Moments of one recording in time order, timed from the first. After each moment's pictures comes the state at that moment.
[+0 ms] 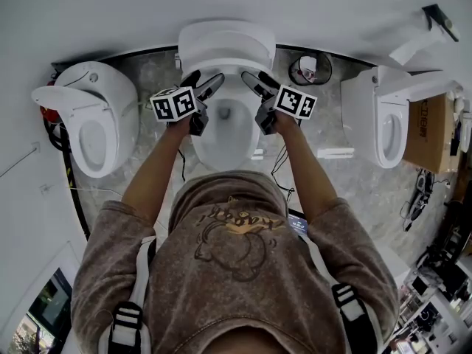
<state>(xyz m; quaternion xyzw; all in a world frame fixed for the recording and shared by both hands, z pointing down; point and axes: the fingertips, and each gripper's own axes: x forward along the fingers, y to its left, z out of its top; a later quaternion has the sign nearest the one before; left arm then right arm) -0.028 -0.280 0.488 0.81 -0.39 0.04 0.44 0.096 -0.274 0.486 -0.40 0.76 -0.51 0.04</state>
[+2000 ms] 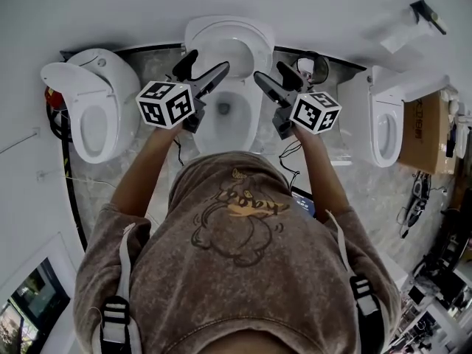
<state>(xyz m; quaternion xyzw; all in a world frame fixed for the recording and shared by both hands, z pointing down) -0.031 -0.212 0.314 0.88 -0.39 0.01 0.28 0.104 -0.194 0.338 -0.39 0.86 -0.32 -0.01</state>
